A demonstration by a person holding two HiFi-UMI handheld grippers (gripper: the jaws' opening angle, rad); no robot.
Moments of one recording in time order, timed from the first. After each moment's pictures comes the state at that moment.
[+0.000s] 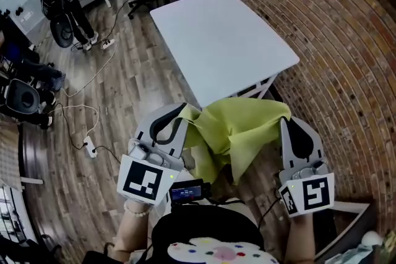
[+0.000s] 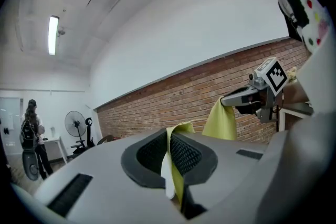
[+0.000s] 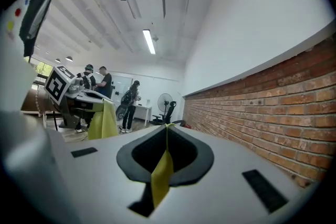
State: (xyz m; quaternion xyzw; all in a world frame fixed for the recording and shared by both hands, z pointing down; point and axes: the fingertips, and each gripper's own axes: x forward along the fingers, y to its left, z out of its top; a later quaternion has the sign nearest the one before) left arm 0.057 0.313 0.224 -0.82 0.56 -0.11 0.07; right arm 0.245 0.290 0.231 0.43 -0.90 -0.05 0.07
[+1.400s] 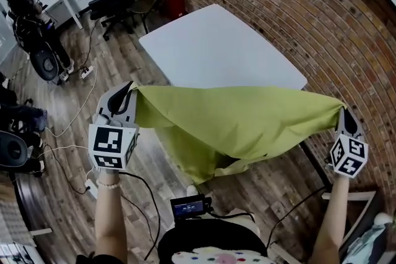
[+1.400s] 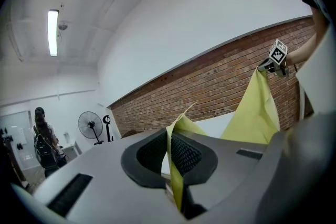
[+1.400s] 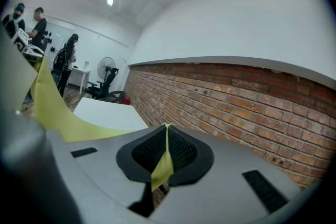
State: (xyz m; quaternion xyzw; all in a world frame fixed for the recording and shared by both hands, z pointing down) left arm -0.247 0.089 0.242 -0.78 0.59 -0.18 0.09; right arm 0.336 0.102 0.247 0.72 -0.66 -0.02 0.21
